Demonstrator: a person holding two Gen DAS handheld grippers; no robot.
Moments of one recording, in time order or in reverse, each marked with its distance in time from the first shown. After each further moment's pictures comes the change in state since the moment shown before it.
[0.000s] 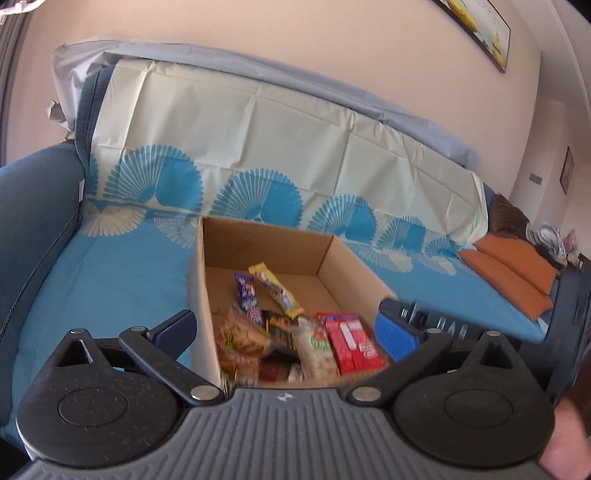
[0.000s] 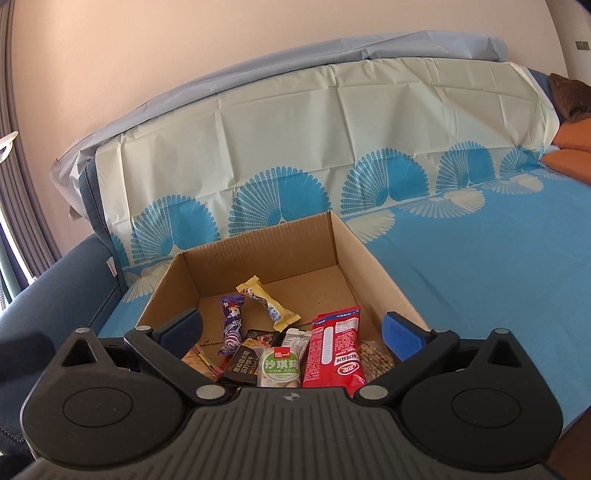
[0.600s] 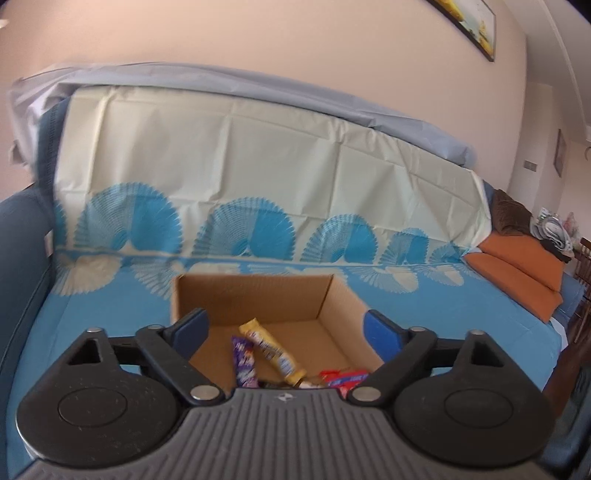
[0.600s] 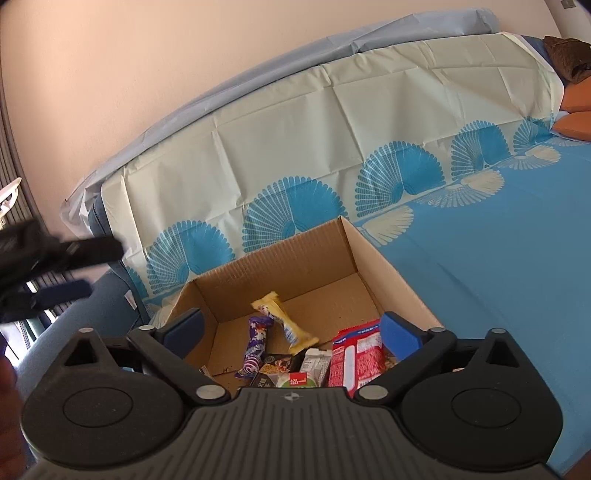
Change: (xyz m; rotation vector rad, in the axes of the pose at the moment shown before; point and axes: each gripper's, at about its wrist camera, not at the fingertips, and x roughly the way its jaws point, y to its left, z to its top) left arm 0.075 -0.007 0.074 0.068 -0.038 0.000; right arm 0.034 -0.024 0.003 0.129 -0.034 0.101
